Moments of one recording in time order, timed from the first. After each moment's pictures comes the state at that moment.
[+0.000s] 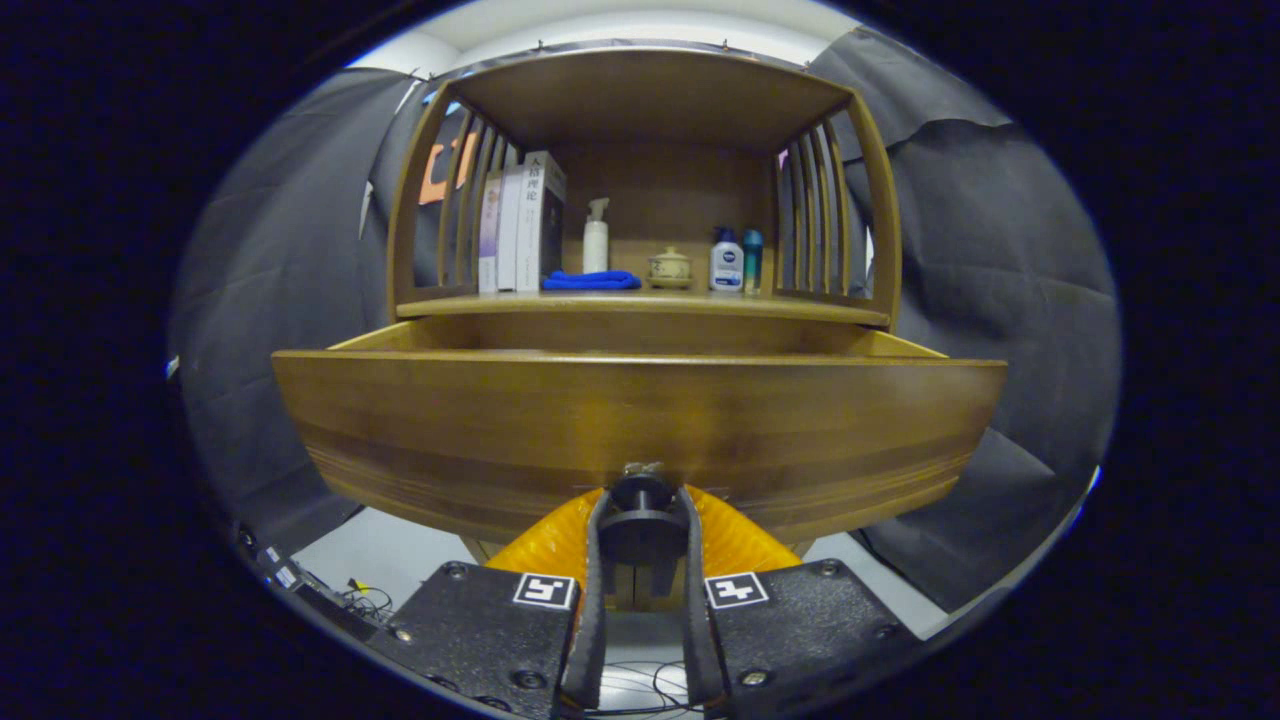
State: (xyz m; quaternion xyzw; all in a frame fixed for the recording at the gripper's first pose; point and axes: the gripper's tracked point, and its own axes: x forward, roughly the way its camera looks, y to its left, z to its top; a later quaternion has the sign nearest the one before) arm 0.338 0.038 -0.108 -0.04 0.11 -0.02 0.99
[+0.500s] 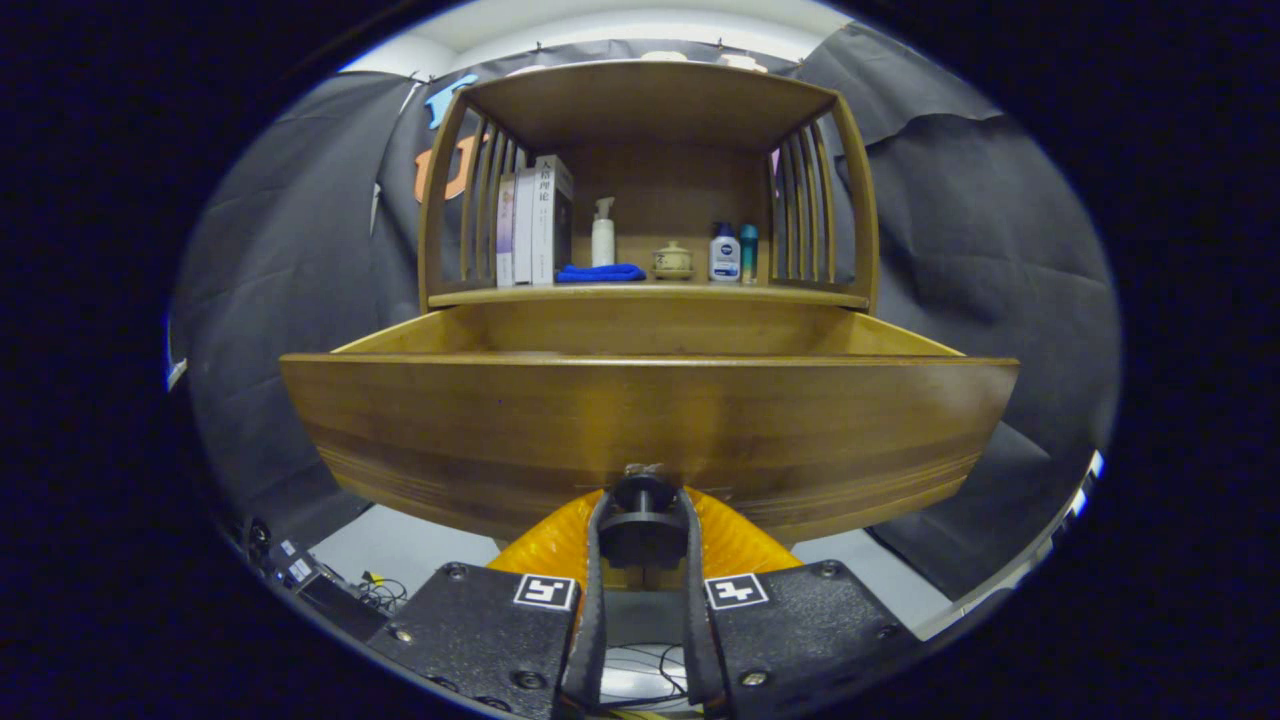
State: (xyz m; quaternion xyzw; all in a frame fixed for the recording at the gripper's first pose) arm 0.340 0.037 -0.108 -0.03 0.13 -0.02 0.99
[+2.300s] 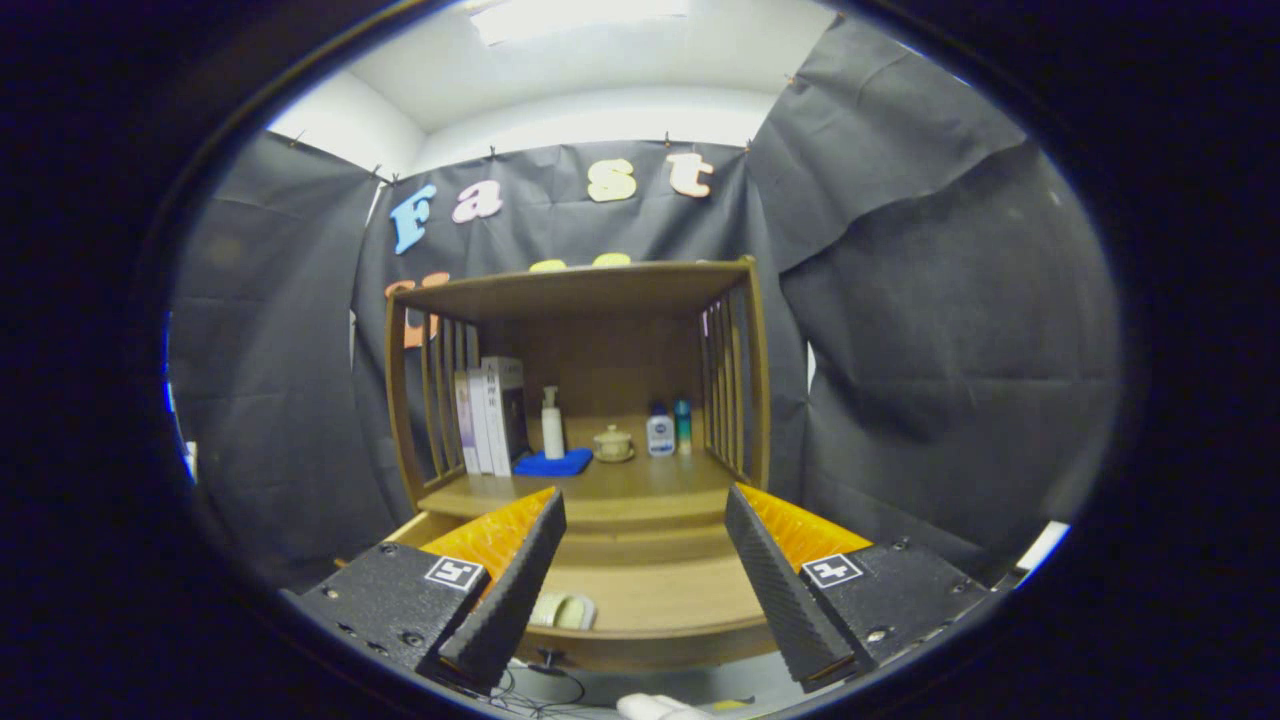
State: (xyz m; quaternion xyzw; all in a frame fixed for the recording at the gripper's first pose) arm 0.090 -0.033 0.149 -0.01 -0.04 -0.04 1.00
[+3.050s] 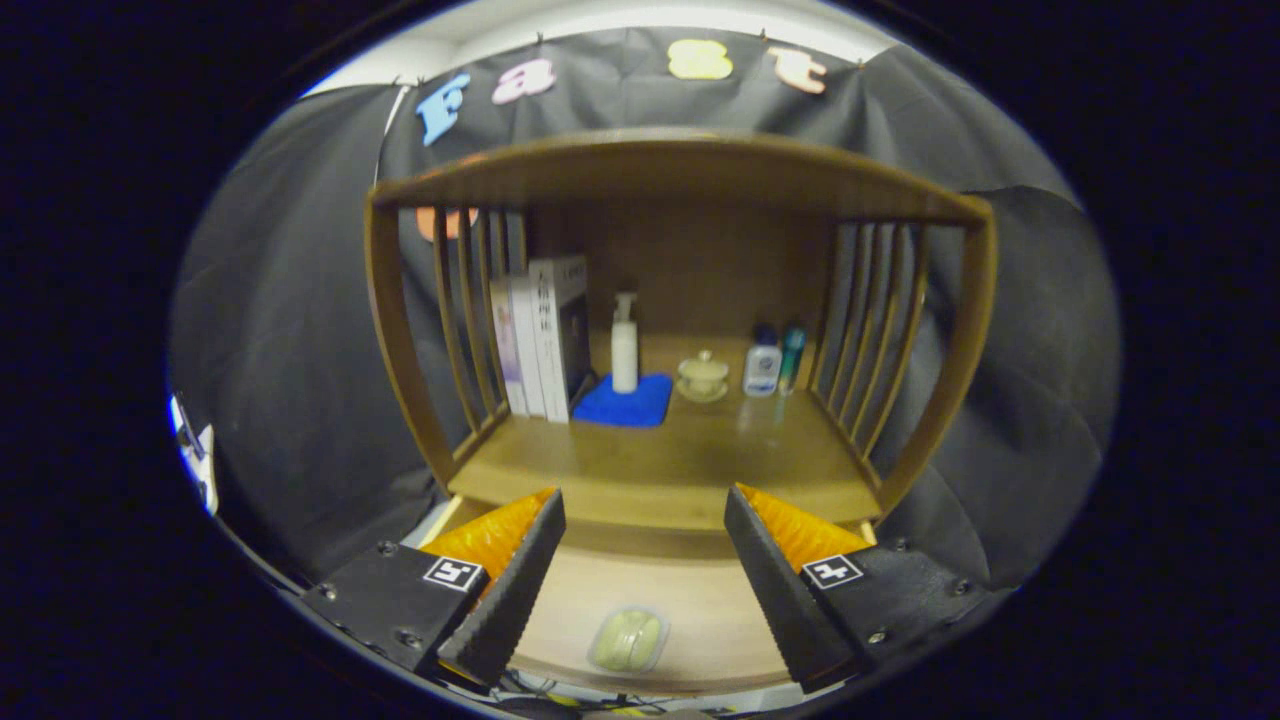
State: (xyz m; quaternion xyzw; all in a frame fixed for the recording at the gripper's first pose) arm 0.473 0.074 0.135 -0.04 0.25 0.03 0.97
